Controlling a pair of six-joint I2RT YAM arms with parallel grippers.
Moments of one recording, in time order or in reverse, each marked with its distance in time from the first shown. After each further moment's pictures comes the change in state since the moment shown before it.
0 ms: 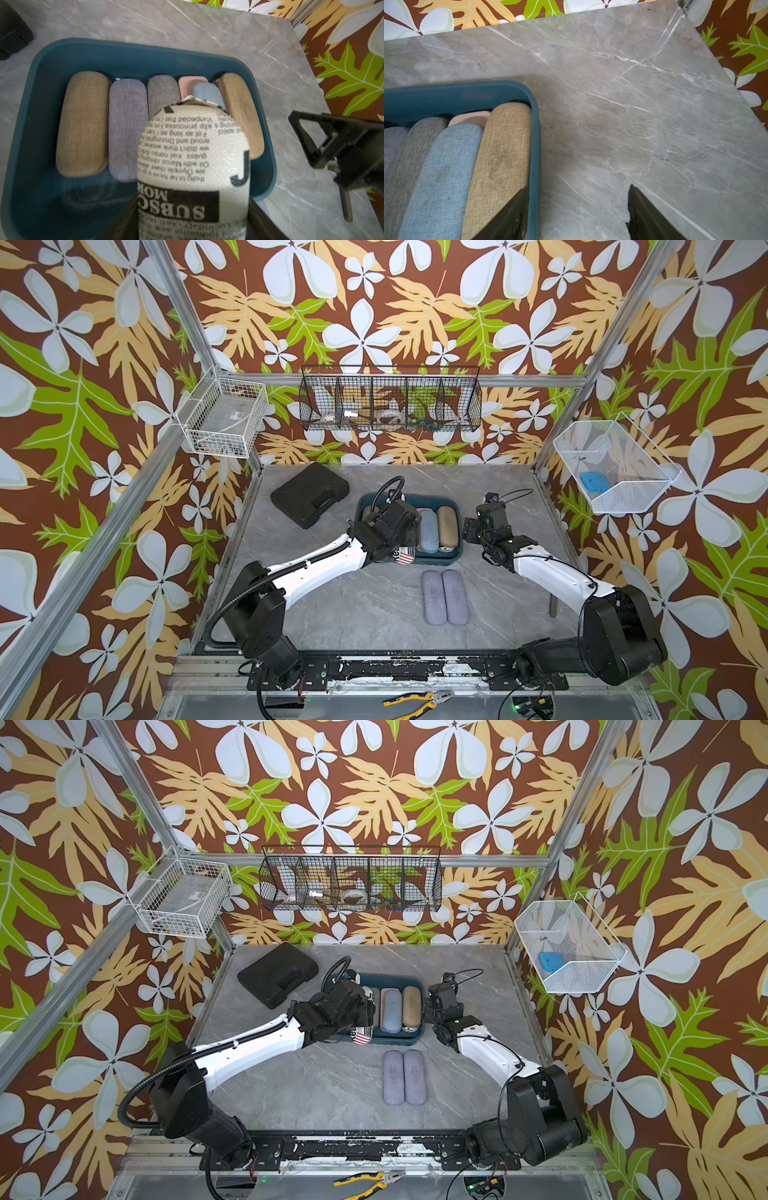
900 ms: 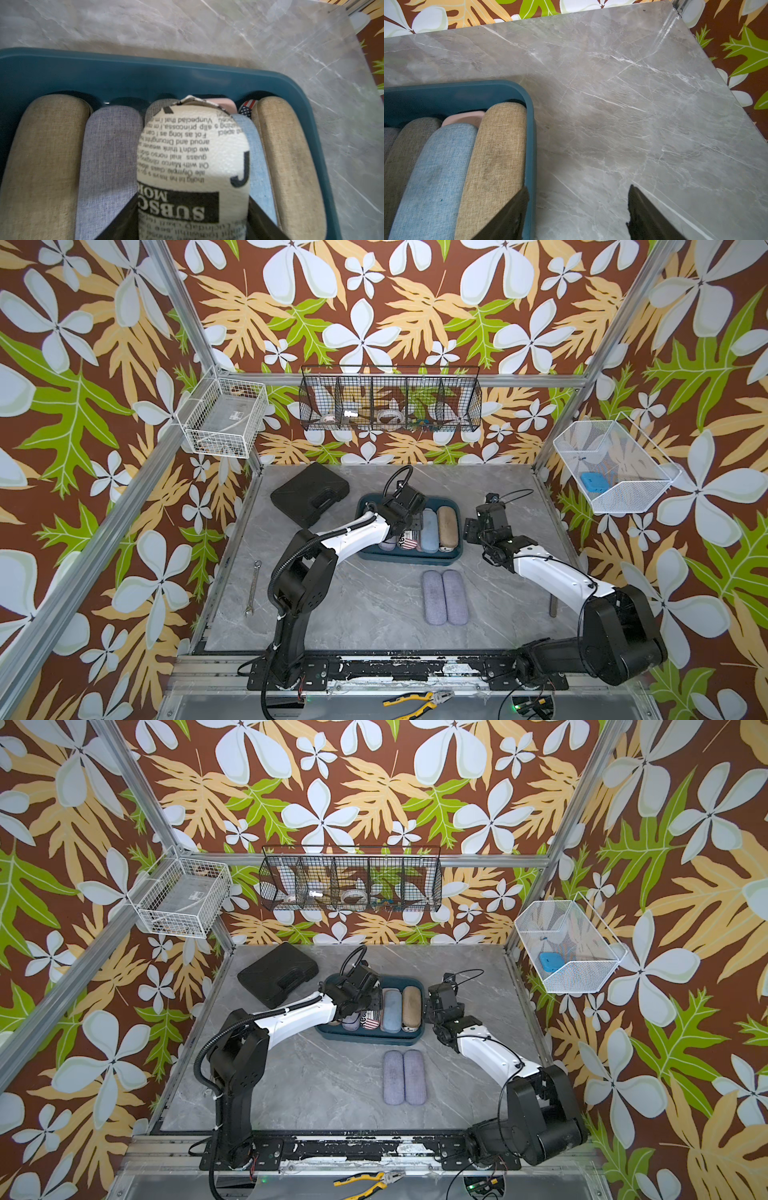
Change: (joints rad) left arm 0.085 0.346 0.229 0.006 0.032 0.026; right arm 0.000 -0.001 -0.004 -0.001 0.019 -0.004
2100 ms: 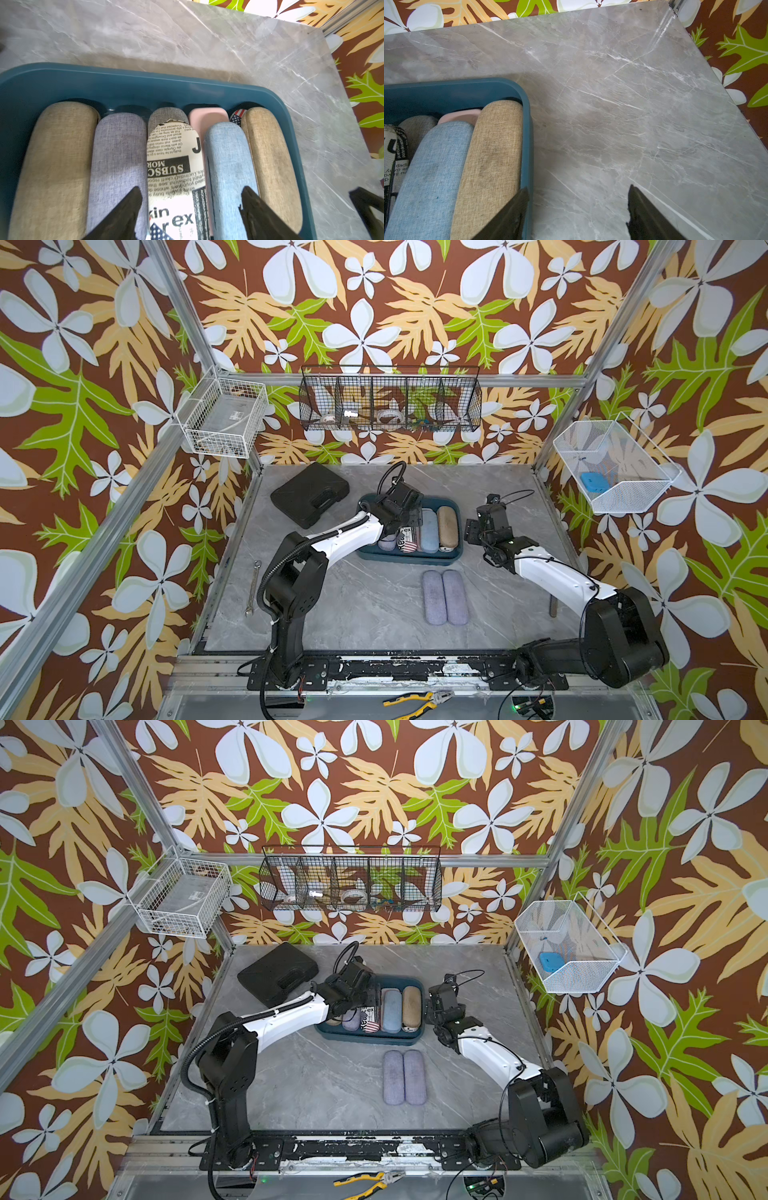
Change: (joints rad) left arm 0.014 -0.109 -0.064 0.040 0.027 -0.015; right arm 0.000 -0.013 -0.006 -0.014 0.010 0.001
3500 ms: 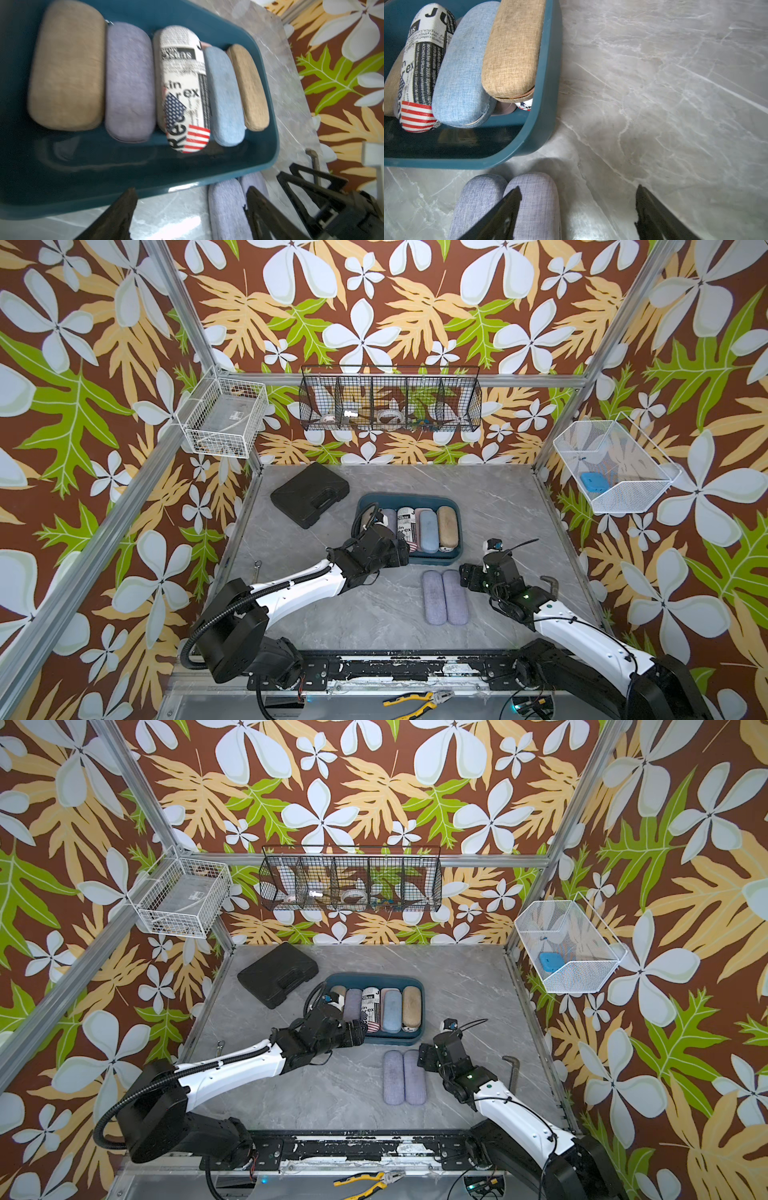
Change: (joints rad) left arm -0.106 -0.446 -0.600 0.222 0.074 -0.155; right arm 0.131 -0.415 -0.439 -0.011 -0.188 0.187
